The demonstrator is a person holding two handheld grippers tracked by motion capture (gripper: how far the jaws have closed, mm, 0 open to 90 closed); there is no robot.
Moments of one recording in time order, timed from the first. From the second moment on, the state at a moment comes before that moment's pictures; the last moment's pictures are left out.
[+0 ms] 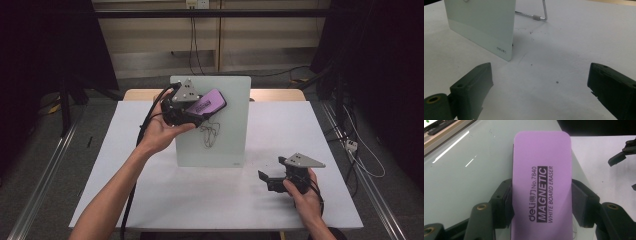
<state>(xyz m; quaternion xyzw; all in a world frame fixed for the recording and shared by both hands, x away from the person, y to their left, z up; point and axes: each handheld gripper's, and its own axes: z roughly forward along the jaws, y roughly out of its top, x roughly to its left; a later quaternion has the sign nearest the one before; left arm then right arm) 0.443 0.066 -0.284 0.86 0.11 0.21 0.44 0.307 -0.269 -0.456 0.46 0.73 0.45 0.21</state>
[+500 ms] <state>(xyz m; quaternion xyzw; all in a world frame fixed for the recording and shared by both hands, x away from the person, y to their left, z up) 0.435 0.052 -0.298 0.88 0.10 0.22 0.42 0.307 -0.270 -0.456 0.46 0.73 0.45 0.22</state>
